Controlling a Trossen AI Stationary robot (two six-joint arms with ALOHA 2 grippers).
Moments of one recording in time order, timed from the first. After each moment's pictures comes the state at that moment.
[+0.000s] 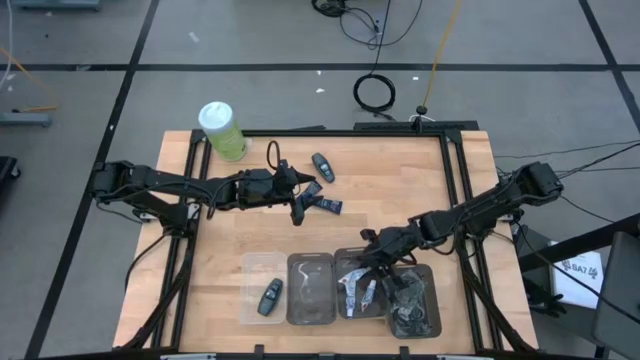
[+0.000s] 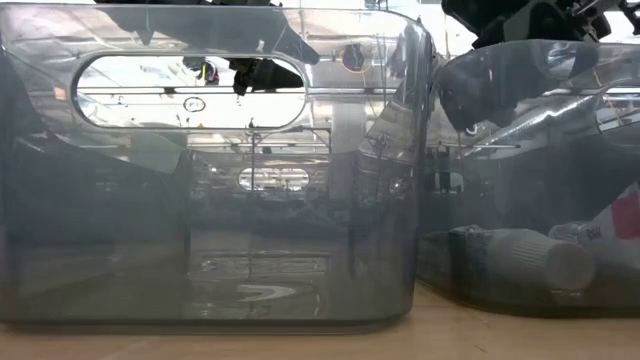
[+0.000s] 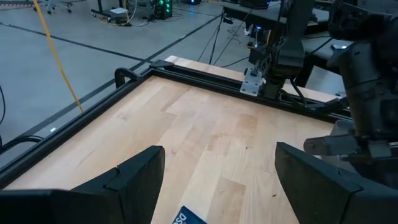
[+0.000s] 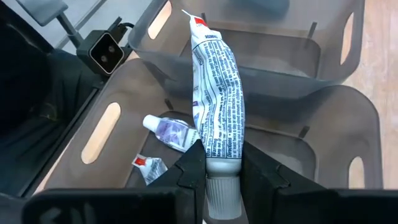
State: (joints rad) left arm 0.04 1.37 0.80 0.33 -0.21 -0.17; right arm 0.32 1.43 0.72 0.06 -0.22 0.11
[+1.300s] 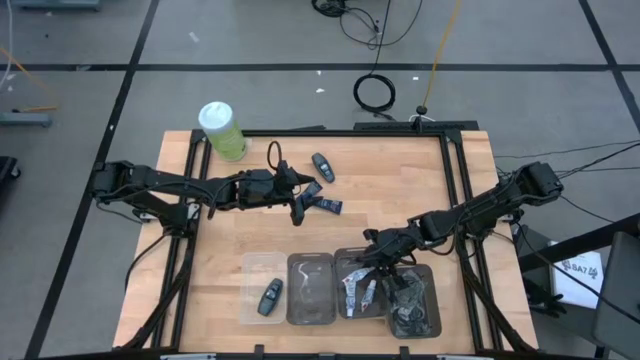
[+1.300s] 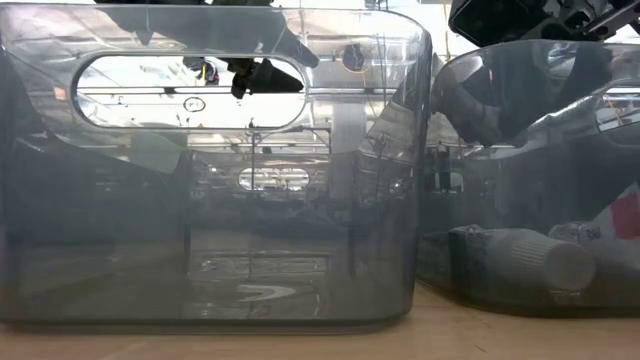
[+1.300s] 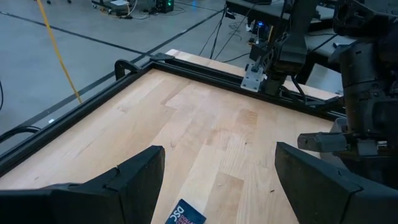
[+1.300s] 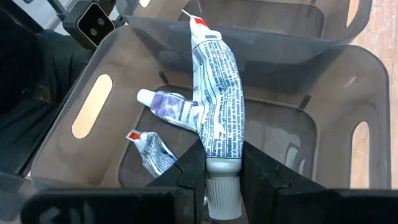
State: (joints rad) left arm 0.04 1.37 0.80 0.31 -0.21 -0.20; right arm 0.32 1.43 0.72 -0.03 -0.21 0.11
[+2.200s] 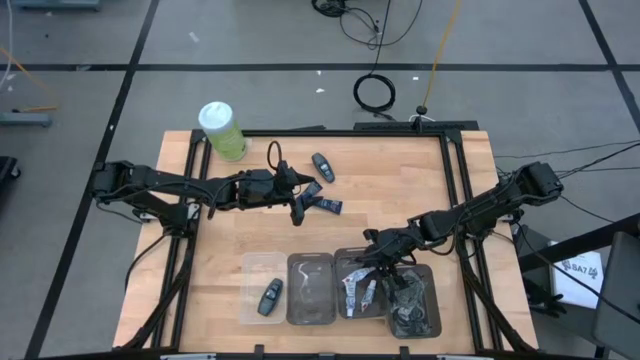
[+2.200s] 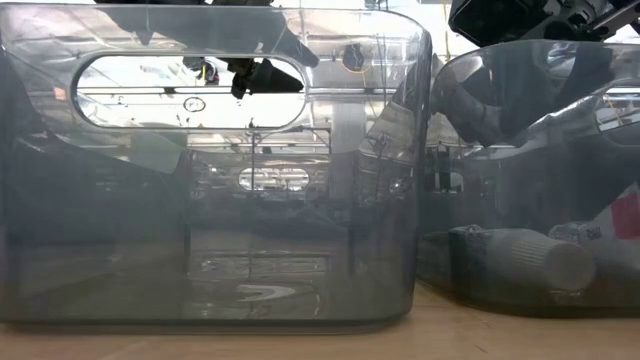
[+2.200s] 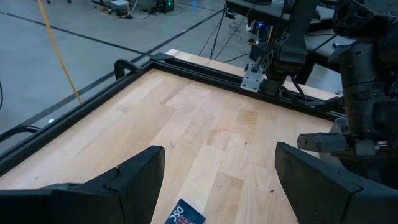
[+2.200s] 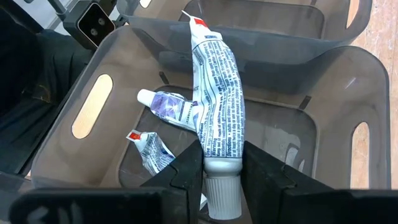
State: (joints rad) left arm 0.04 1.37 0.80 0.31 -0.21 -0.21; right arm 0.32 1.43 0.72 -0.03 -0.21 0.11
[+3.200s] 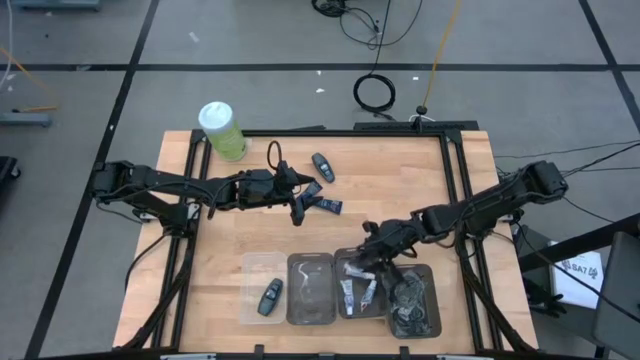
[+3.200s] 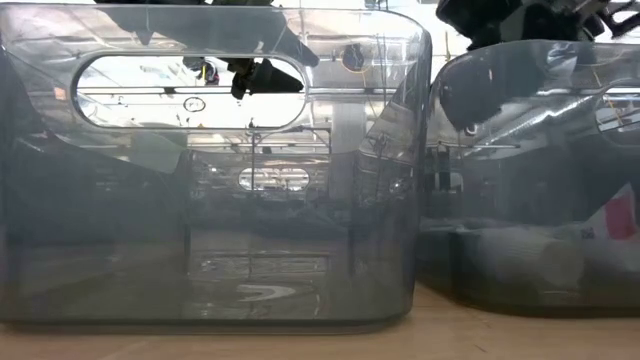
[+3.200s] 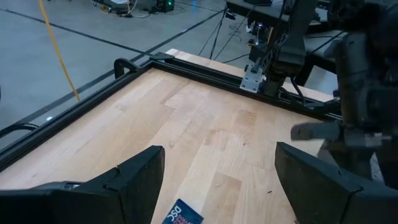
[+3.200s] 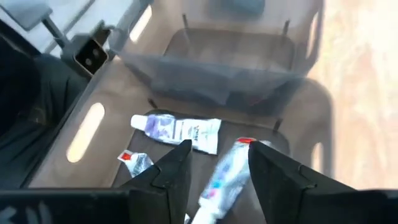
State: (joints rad) left arm 0.04 1.37 0.80 0.31 -0.21 -0.22; right arm 0.27 1.38 0.72 0.00 -0.21 0.11
